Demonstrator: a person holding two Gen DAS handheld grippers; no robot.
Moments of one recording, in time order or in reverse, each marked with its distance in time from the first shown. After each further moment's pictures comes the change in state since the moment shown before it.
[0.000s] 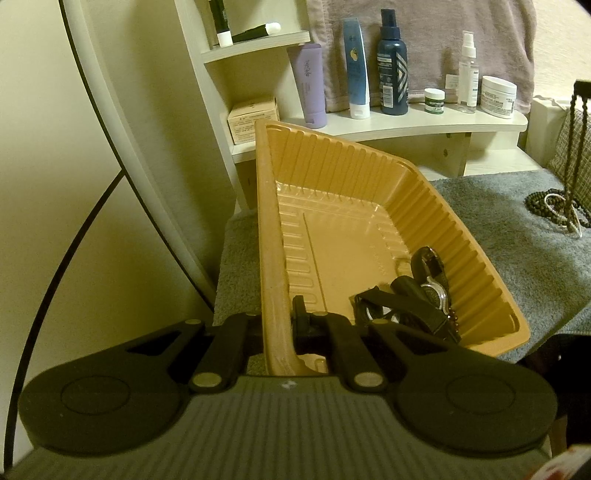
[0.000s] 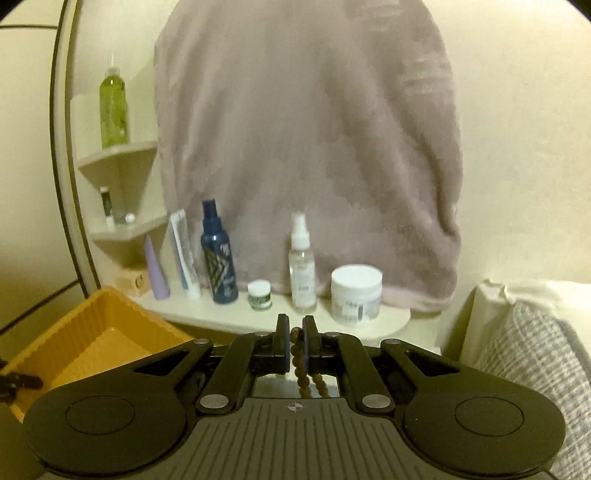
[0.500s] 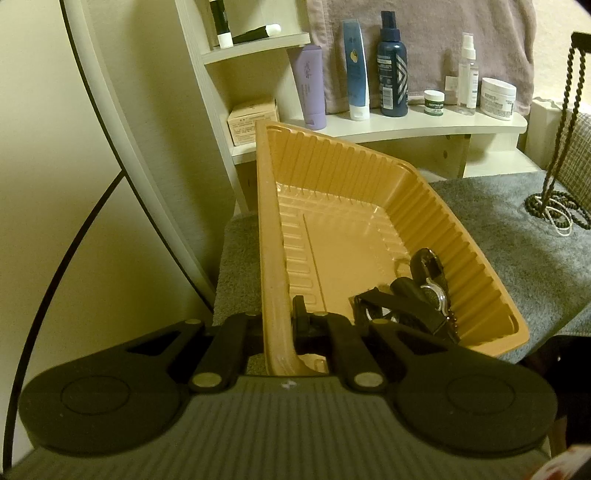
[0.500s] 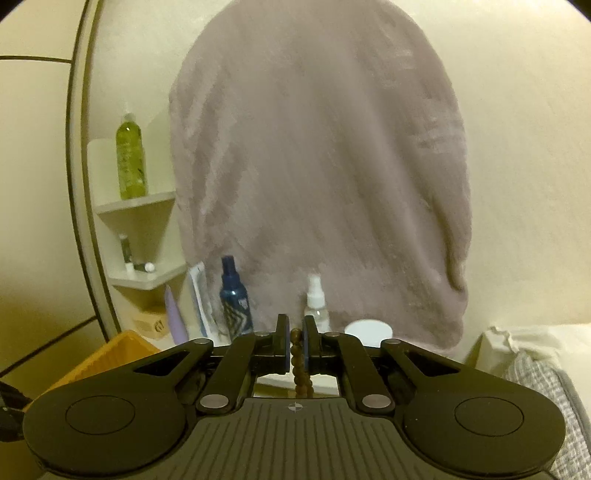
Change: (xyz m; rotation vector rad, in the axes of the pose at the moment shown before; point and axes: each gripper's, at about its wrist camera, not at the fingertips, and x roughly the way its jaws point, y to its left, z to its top) left arm -0.002 -0.002 0.002 -0.002 -0.002 0.000; right arm -0.019 0.009 0.039 -0.018 -0.090 0.049
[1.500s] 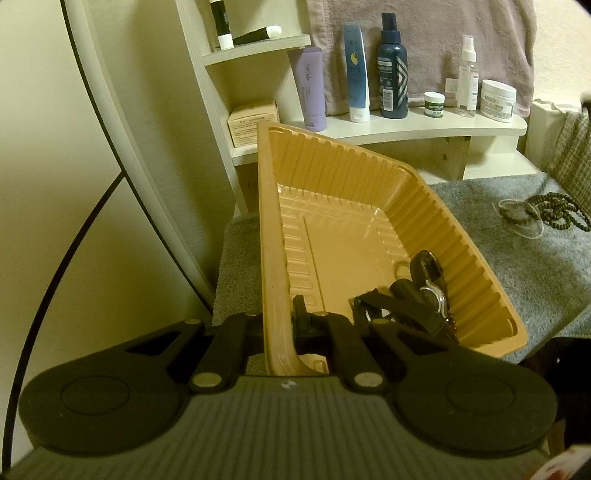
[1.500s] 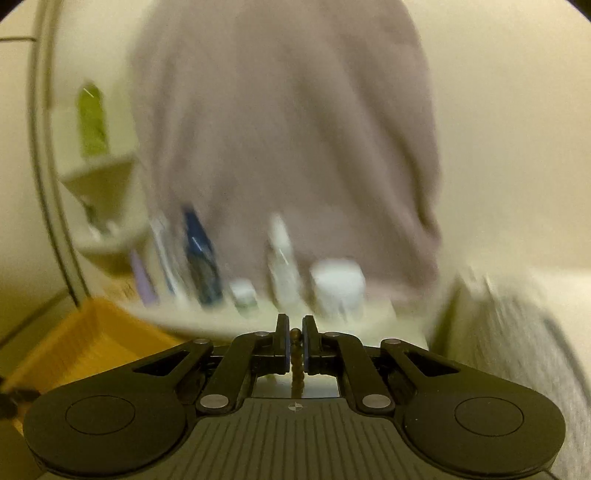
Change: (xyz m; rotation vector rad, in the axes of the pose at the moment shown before) left arm 0.000 0.000 0.001 -0.002 -0.005 -0.003; right arm 0.015 -0.027 -0.048 0.090 0.210 -0.147
